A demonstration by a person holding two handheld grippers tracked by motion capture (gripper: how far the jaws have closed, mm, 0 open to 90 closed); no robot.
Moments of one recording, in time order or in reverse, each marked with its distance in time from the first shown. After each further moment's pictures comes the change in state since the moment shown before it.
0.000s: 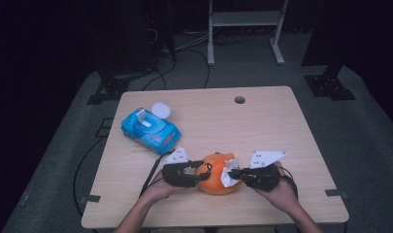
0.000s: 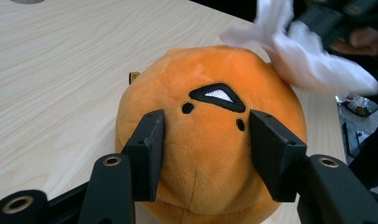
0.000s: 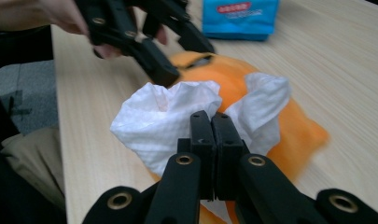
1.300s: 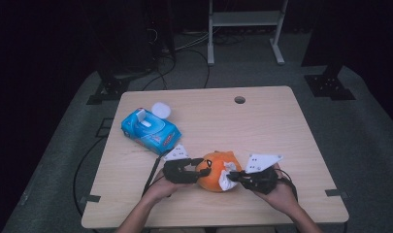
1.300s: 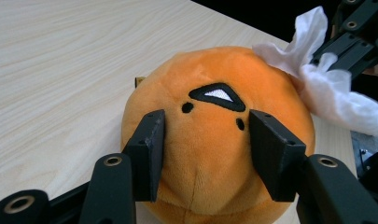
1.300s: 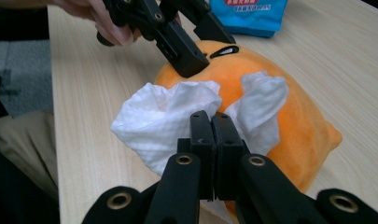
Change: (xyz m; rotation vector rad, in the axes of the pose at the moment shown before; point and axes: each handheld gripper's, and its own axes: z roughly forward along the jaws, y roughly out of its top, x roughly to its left) left arm 0.006 -0.001 0.003 -0.019 0.029 -0.068; right arm 0.006 -0.001 0.004 0.037 -0.023 -0.071
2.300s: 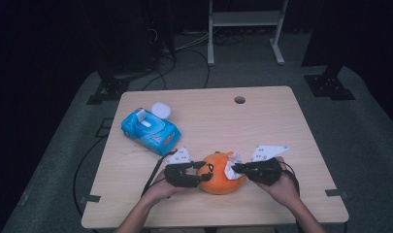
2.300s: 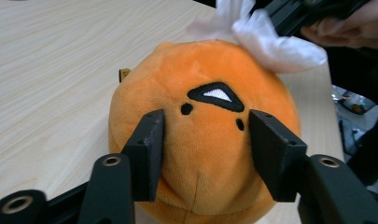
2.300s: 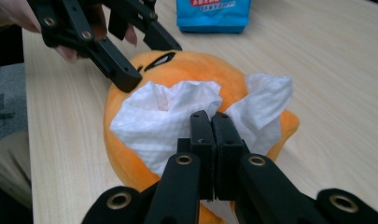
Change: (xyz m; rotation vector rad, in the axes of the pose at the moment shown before) left arm -0.008 0.002 -0.001 0.027 -0.056 0.065; right arm -0.026 -0.006 -0.004 -0.016 -0.025 0.116
